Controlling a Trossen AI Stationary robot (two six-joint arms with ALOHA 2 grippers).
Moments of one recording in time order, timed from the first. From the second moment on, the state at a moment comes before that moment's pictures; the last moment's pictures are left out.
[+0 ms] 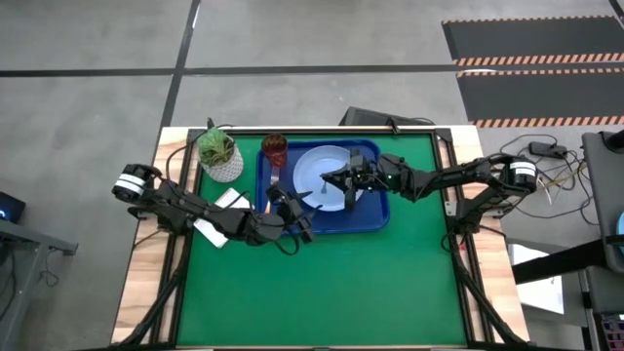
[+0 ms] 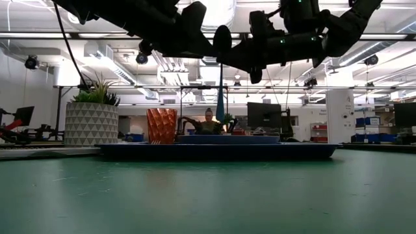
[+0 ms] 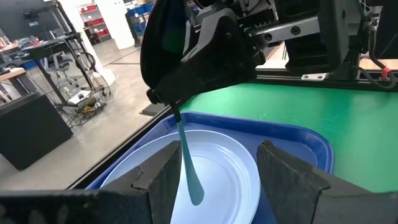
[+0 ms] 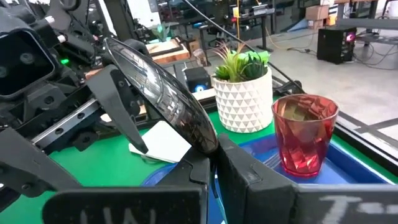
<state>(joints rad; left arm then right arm) -0.25 1.59 0.85 0.49 -0.89 -0.02 -0.23 1.53 0.67 0.80 -0.13 0.17</state>
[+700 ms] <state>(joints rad) -0.24 1.73 0.86 0.76 -0.93 -0.05 -0.23 1.53 0.67 0.80 -0.13 0.15</state>
